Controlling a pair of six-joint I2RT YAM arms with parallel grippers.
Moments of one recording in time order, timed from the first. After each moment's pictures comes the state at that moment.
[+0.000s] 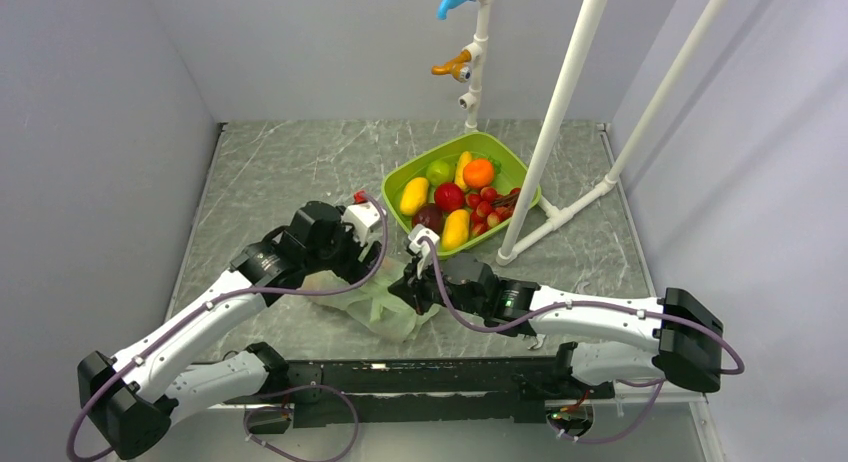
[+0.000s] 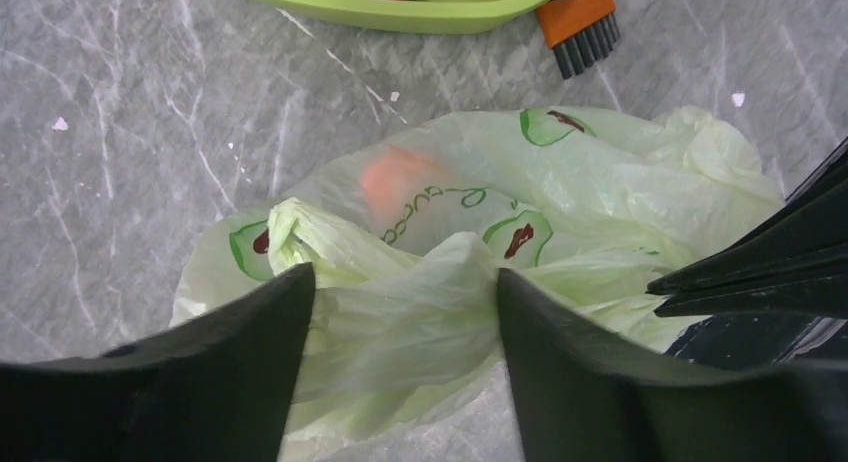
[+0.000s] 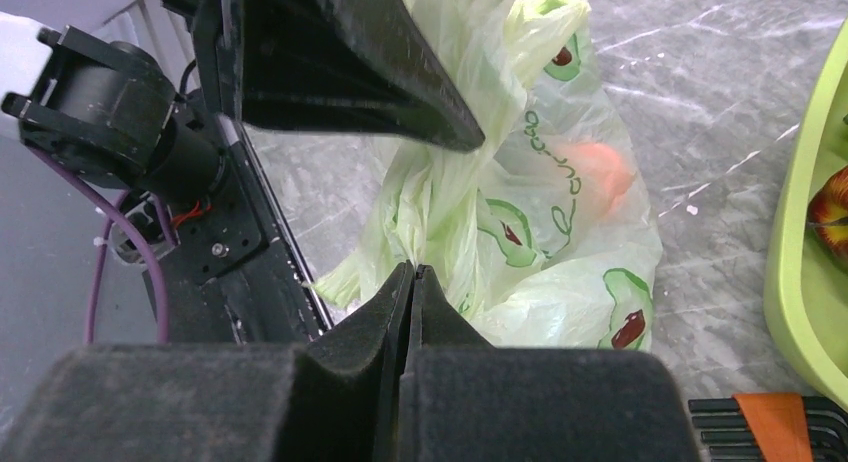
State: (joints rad) left arm -0.69 0.98 0.89 -0.57 0.07 0.10; right arm 1.17 1.19 0.68 0.21 0.03 0.28
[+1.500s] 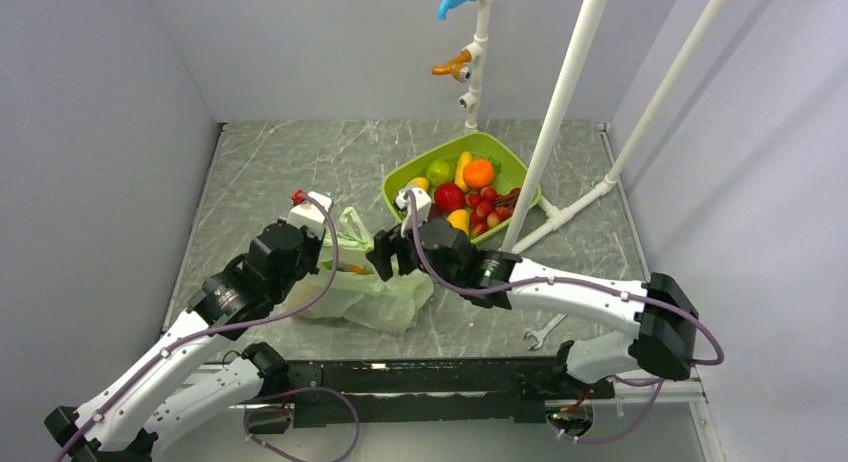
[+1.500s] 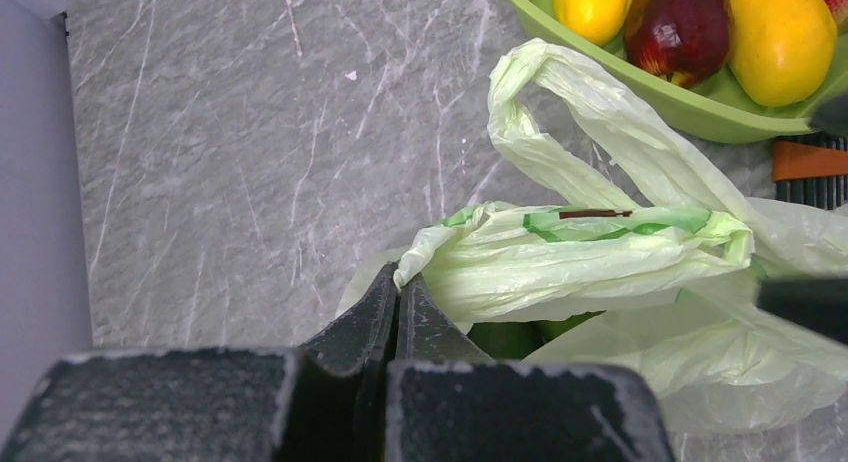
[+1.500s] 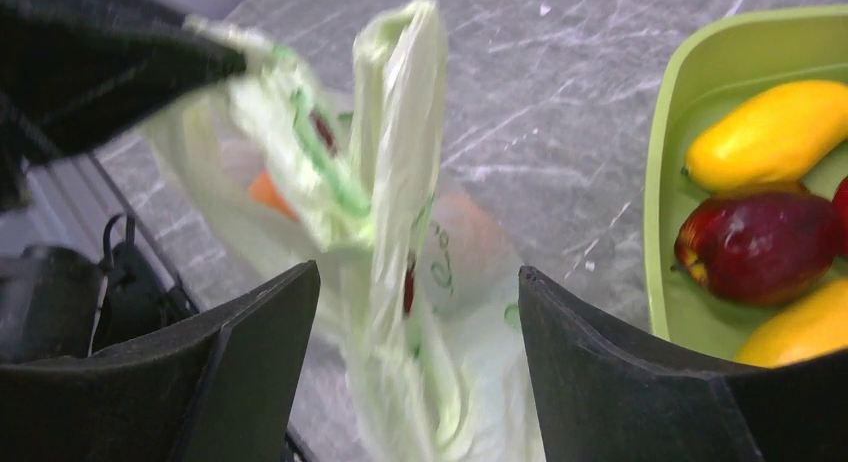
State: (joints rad) left arm -0.71 0.70 0.82 -0.59 -0.45 -0.02; right arm 1.14 1.33 0.95 0.05 0.25 0.34
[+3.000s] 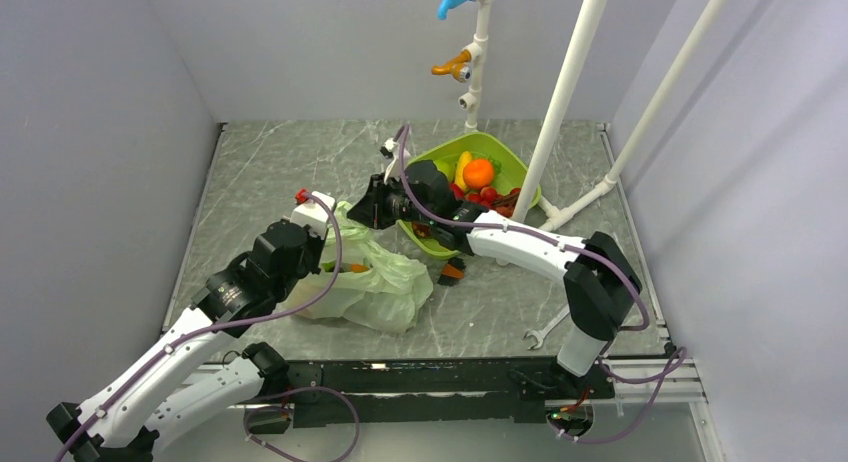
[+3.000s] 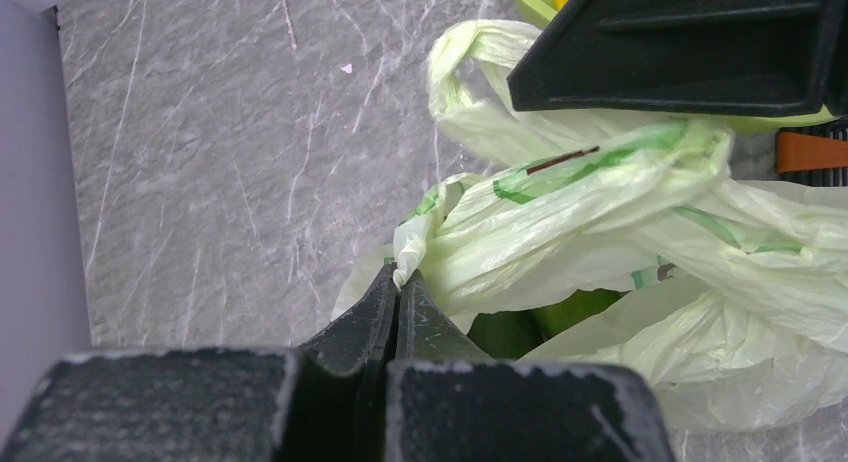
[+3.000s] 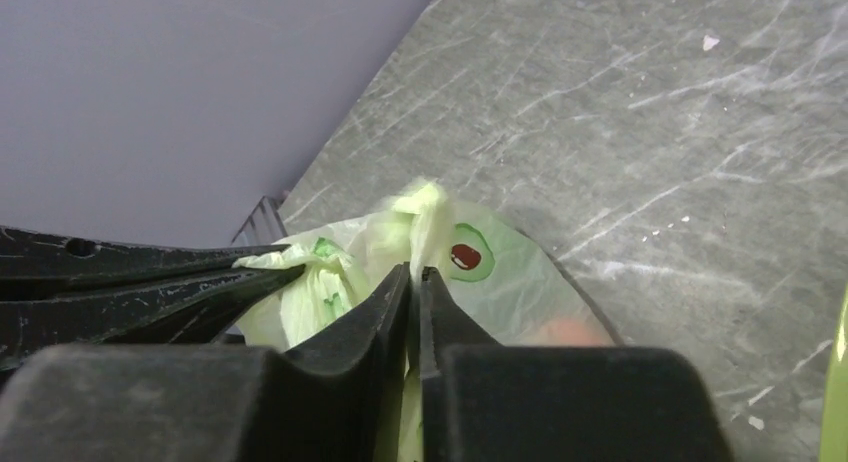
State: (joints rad) left arm -0.71 0.72 0.82 -0.59 -0.44 -0.02; right arm 0.87 1.70 1.26 0.19 -0.27 0.62
